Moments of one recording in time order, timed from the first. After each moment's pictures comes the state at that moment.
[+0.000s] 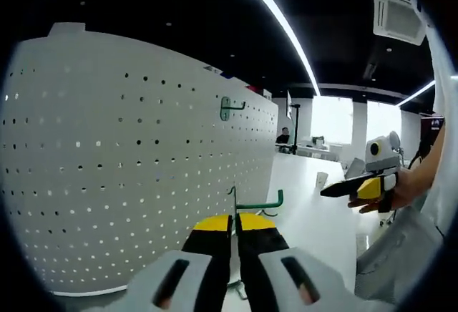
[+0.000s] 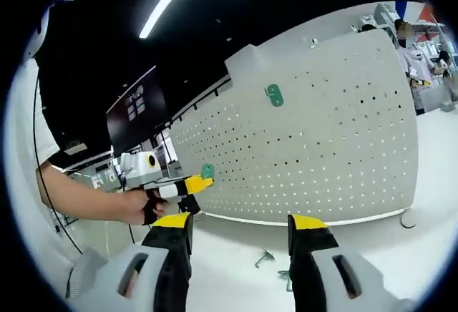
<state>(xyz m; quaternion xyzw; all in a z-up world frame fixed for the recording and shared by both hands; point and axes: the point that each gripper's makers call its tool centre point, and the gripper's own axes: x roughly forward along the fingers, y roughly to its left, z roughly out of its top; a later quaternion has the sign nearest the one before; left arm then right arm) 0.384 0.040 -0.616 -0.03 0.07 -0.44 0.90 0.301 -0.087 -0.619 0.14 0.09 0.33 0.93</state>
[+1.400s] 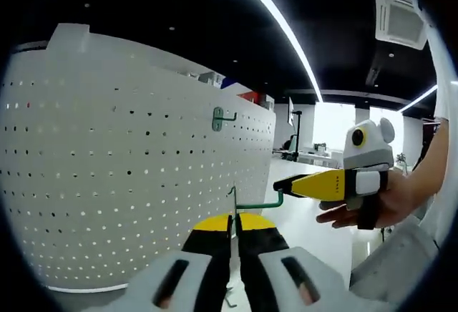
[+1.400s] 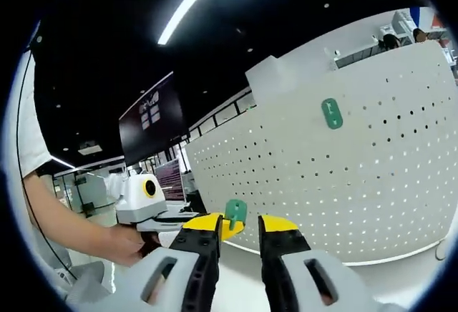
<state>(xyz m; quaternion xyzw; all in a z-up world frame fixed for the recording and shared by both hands) 0.373 0.027 -0.602 -0.04 0.06 -0.43 0.90 0.350 -0.005 -0.574 0.14 0.04 0.37 0.92</state>
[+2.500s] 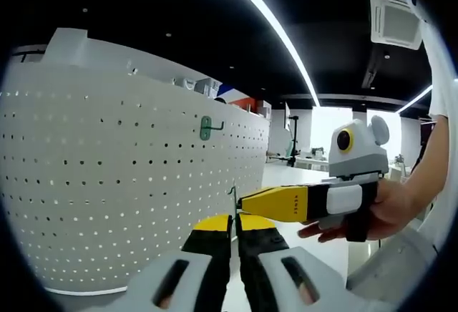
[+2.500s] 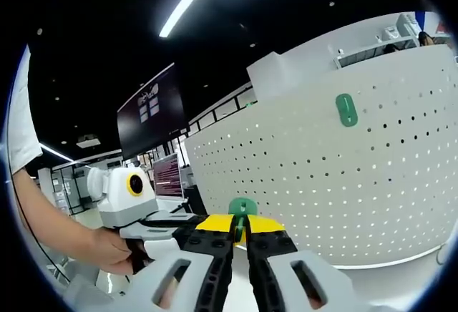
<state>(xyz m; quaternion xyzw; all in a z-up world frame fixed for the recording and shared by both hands) 0.362 0.013 -0.592 -0.04 0.04 -0.44 0.90 0.357 0.015 -0.577 0.12 0.05 0.37 0.92</state>
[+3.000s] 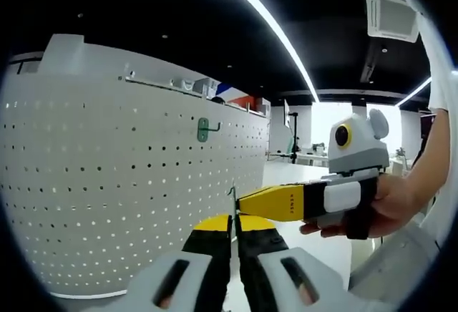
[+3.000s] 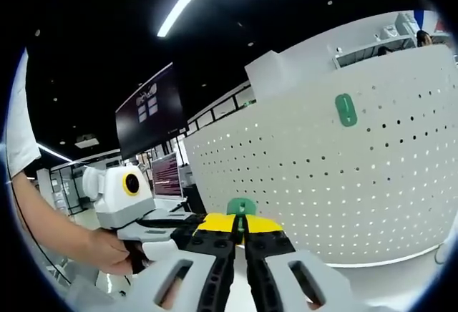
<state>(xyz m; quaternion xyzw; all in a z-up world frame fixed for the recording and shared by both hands) 0.358 0.012 -0.590 -0.02 0.03 -0.43 0.90 0.355 0.014 -0.576 0.10 0.05 0.36 0.93</state>
